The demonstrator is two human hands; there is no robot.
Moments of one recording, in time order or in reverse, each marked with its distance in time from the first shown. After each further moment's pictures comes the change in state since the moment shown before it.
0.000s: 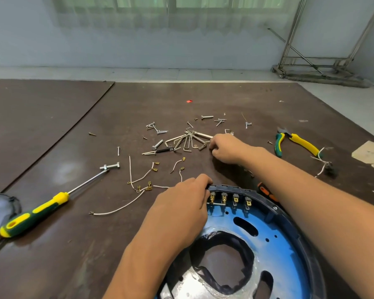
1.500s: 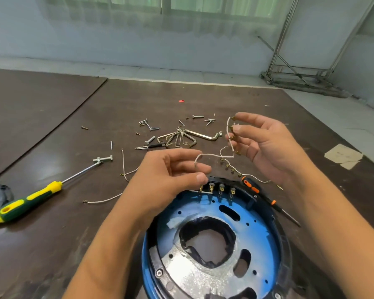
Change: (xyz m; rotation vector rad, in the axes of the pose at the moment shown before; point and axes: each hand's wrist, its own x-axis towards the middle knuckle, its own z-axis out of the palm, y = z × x) left_hand -0.024 -0.002 -0.038 -1.156 0.054 -0.006; right_hand -0.160 -0.040 -0.071 1.671 0.336 0.010
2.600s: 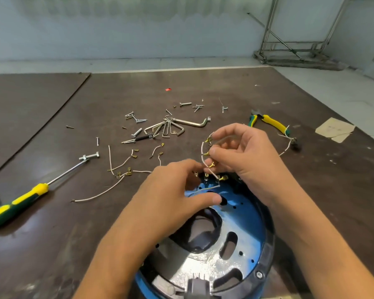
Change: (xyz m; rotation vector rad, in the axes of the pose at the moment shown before) left_hand -0.014 0.000 0.040 0.846 -0.112 0.082; right_hand -0.053 0.028 -0.006 -0.270 -0.021 -0.082
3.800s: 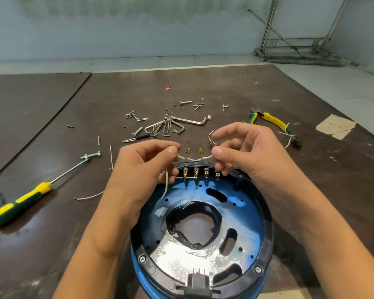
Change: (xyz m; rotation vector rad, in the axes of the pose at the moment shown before) left_hand 0.007 -0.015 -0.015 -0.811 0.306 -0.207; right_hand -0.007 -0.006 -0.014 -0.073 -0.113 -0.021
